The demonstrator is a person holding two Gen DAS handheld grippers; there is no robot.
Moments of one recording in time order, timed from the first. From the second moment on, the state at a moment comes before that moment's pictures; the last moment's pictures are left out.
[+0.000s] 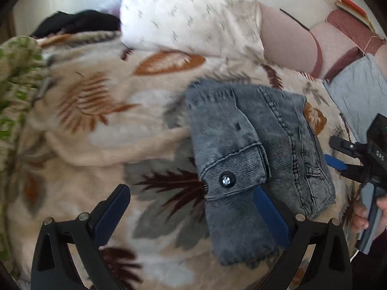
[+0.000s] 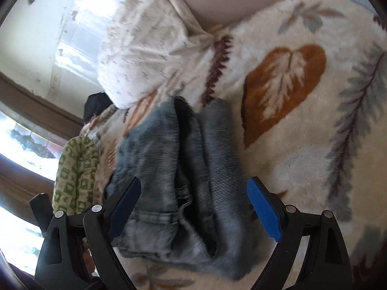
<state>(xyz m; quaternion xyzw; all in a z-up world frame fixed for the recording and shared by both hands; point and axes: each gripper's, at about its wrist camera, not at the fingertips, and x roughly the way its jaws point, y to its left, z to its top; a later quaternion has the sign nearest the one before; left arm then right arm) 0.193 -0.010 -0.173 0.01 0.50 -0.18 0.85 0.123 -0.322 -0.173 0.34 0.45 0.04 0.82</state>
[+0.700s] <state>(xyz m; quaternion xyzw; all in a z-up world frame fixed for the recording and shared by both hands) 0.203 -0.038 -0.188 -0.03 0.49 -0.28 0.82 0.155 -0.294 -0.198 0.34 0.48 0.08 0.81</state>
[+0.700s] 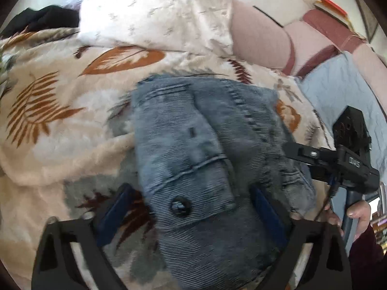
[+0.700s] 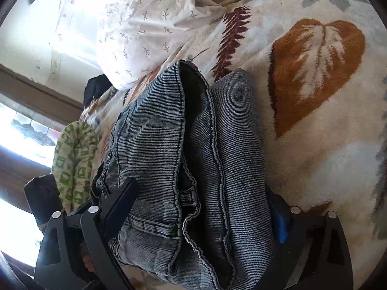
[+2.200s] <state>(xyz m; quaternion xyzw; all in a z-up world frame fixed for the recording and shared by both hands) 0.180 -0.034 -0.161 0.09 0.41 -0.18 0.89 0.163 -0.265 -0.187 0.33 0.49 0.07 0.81</state>
